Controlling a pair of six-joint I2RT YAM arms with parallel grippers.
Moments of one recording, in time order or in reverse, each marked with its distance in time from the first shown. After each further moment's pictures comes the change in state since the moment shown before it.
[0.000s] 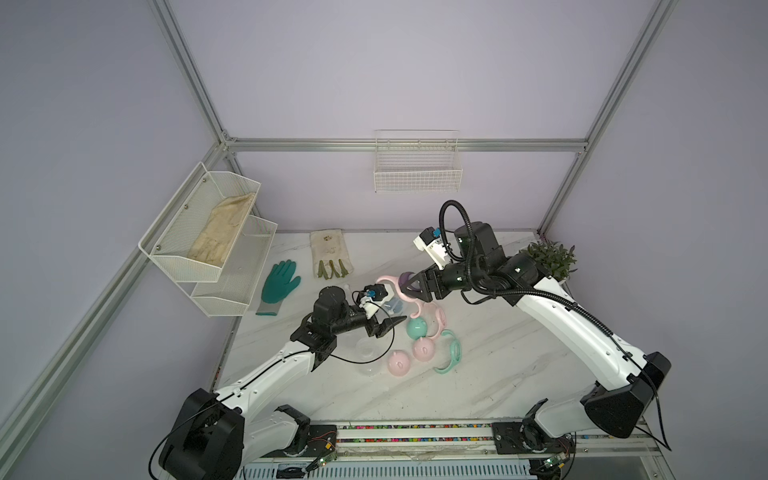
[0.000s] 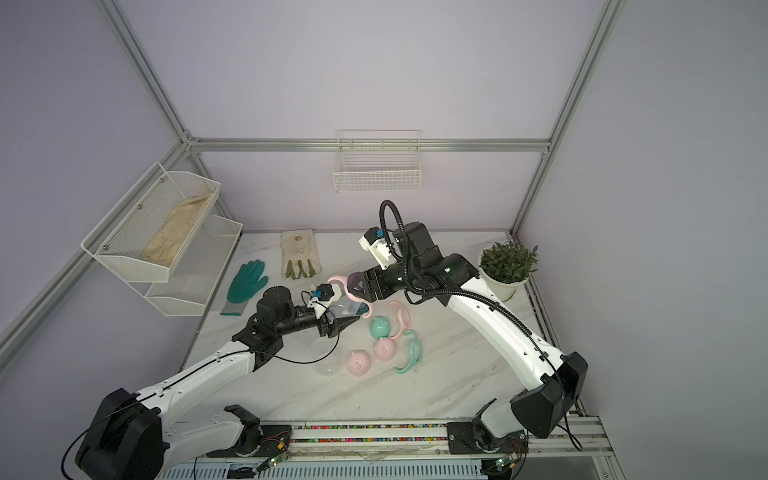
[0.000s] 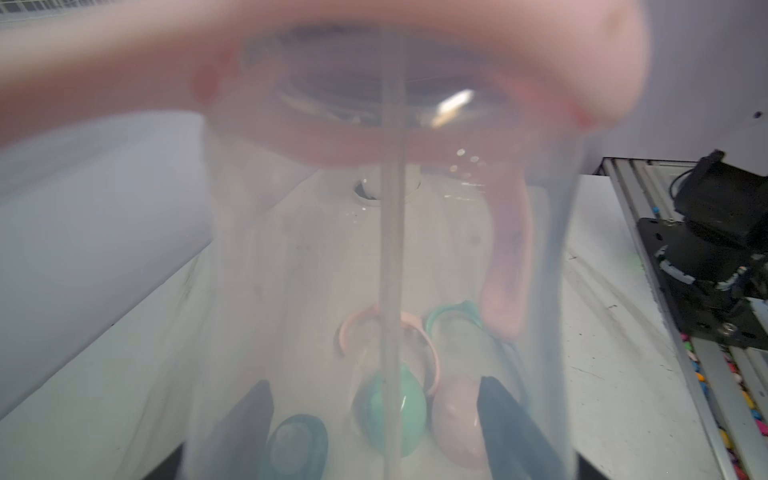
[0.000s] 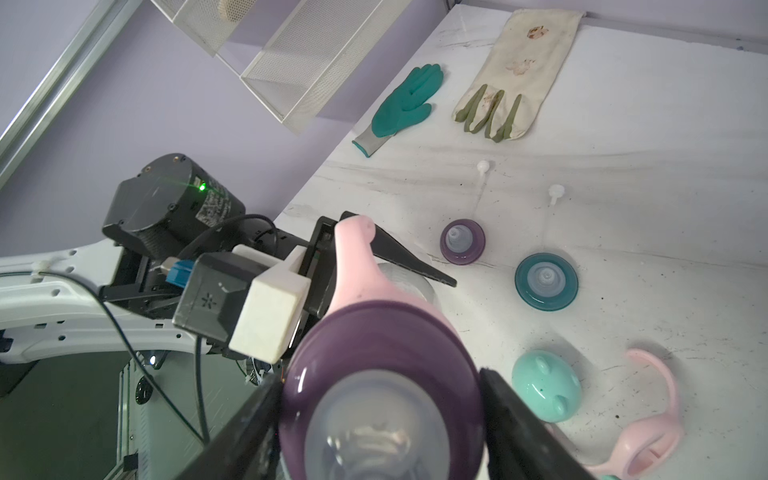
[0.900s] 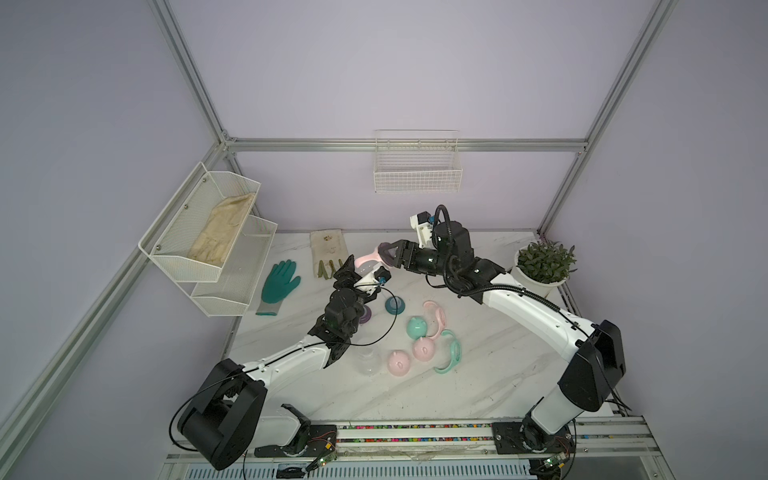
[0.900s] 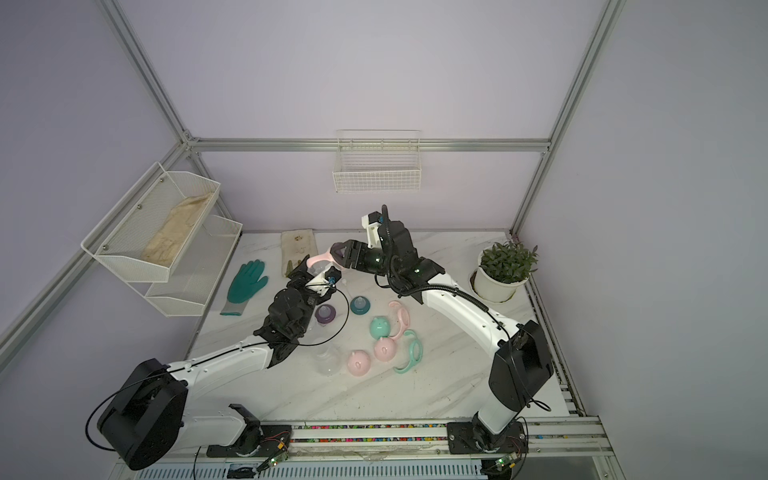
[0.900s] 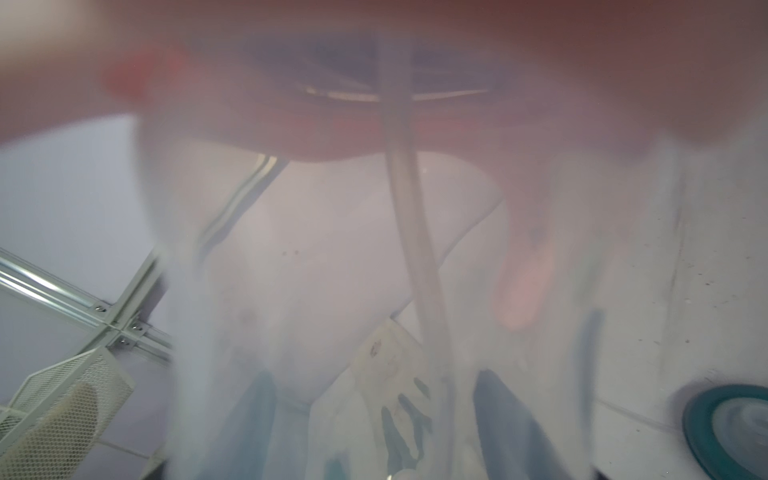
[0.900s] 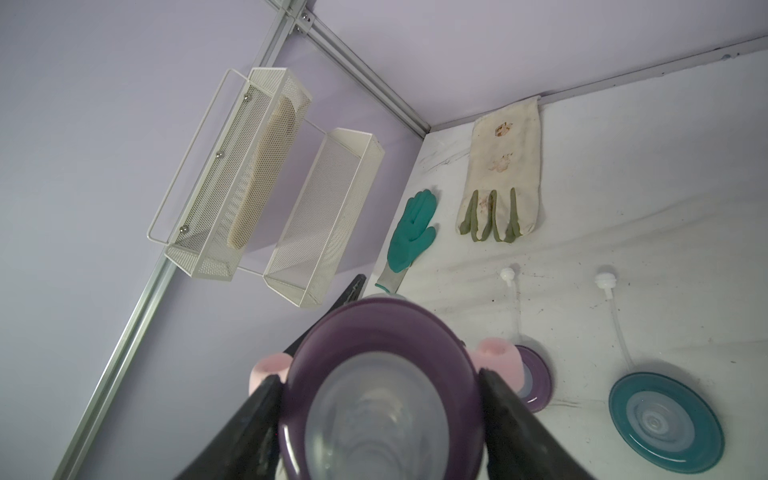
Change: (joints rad) left arm -0.093 0.183 0.000 0.438 -1.044 0.544; right arm 0.002 0.178 -0.103 0.634 0.158 0.566
